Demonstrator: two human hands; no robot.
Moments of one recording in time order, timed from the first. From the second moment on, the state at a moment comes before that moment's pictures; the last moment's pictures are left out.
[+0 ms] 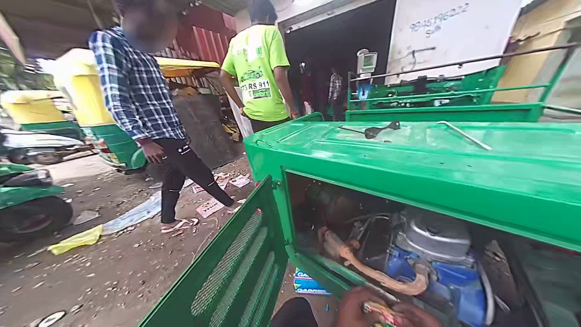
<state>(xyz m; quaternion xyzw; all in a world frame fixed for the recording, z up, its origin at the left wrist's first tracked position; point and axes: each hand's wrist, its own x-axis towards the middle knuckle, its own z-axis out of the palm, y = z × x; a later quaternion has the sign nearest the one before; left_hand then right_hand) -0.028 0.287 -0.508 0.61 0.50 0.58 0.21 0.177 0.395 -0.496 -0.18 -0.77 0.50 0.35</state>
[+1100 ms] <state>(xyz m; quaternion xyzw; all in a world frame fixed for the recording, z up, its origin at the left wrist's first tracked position) -0.002 0.281 -0.541 0.57 0.54 0.56 0.26 0.197 0.388 -0.501 -0.24 -0.87 0.34 0.28</state>
